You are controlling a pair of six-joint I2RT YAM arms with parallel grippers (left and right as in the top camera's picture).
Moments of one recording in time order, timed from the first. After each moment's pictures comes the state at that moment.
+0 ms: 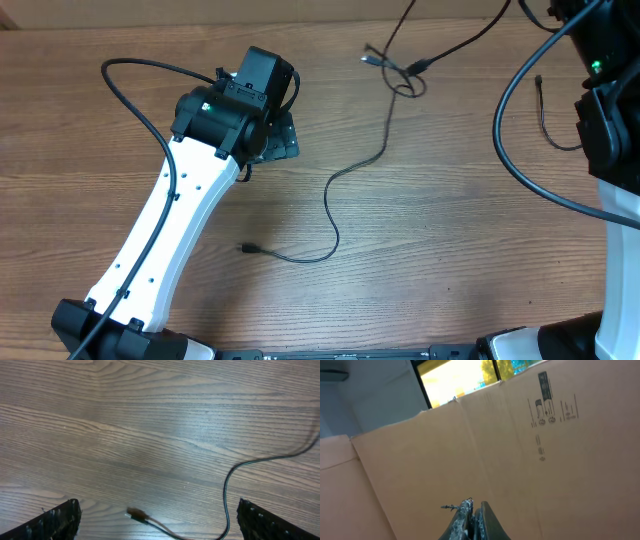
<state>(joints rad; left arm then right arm) -0.42 1.63 1.69 -1.30 -0.26 -0.60 0.24 1.59 2.31 -0.53 -0.10 0.35</state>
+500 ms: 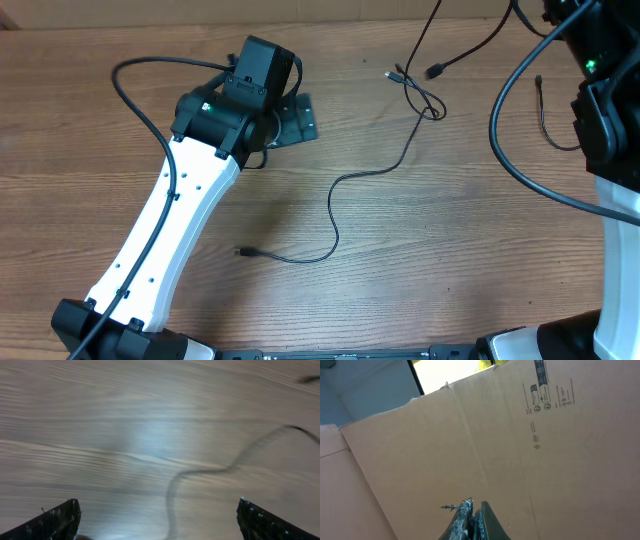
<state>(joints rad) -0.42 1.63 1.69 -1.12 -0.04 -0.60 0.24 1.60 2.31 -0.59 -0.10 0.33</state>
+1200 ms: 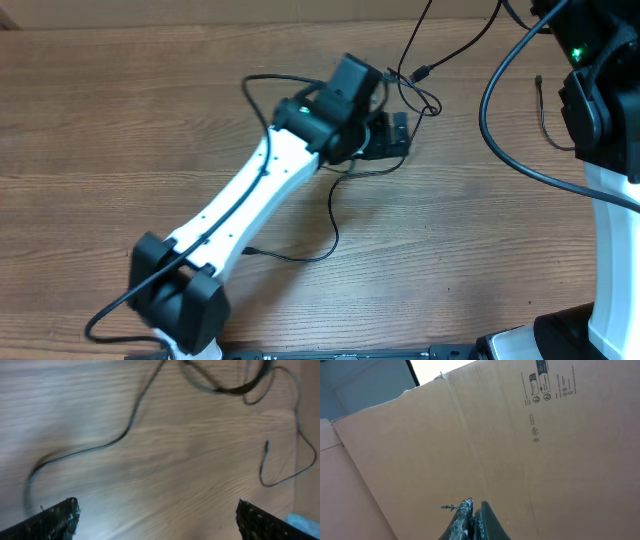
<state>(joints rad) -0.65 1.86 1.69 -0.79 0.28 -0.70 0.24 1.63 2.31 -0.59 -0.10 0.33</state>
